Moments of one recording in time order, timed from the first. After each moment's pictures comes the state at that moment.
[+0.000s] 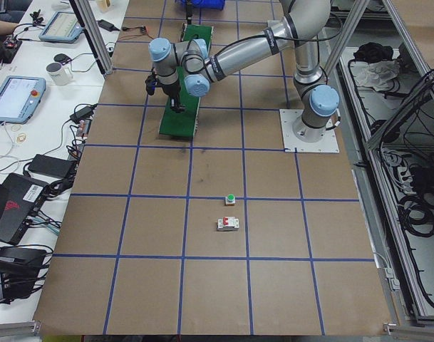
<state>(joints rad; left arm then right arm) -1.39 -1.97 -1.61 -1.23 1.56 0.16 1.42 -1.27 1.74 -2.03 -1.25 -0.29</state>
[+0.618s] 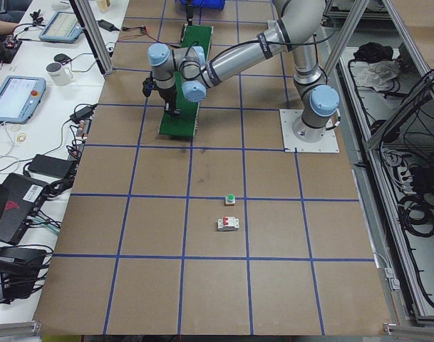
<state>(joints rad) -1.39 -2.02 -1.61 -1.13 1.57 0.26 1.42 -1.26 1.75 -2.04 -1.24 -0.32</state>
